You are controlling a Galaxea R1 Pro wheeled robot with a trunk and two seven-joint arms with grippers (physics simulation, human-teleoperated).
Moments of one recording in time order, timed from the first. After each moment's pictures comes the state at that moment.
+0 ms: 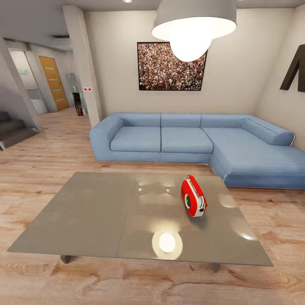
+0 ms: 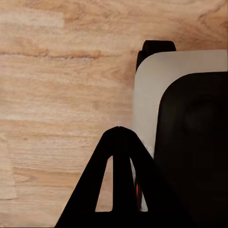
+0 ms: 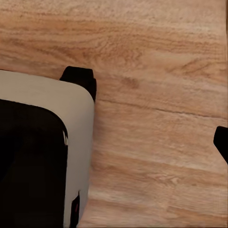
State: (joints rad) left arm -0.20 0.22 0.02 0.08 0.01 -0.06 -0.21; right arm -0.27 -0.27 -0.02 -0.02 0.14 0.04 0.35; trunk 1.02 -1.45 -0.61
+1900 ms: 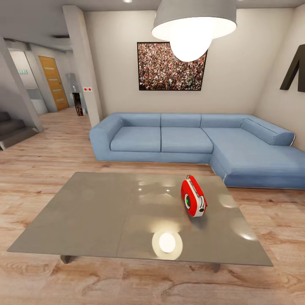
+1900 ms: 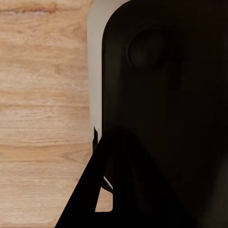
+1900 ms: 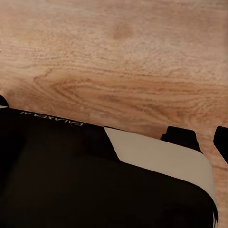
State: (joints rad) left arm -0.12 0.13 0.02 0.07 0.01 -0.05 -0.20; right arm -0.24 0.02 -0.01 -0.03 0.11 -0.17 0.21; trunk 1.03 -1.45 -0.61
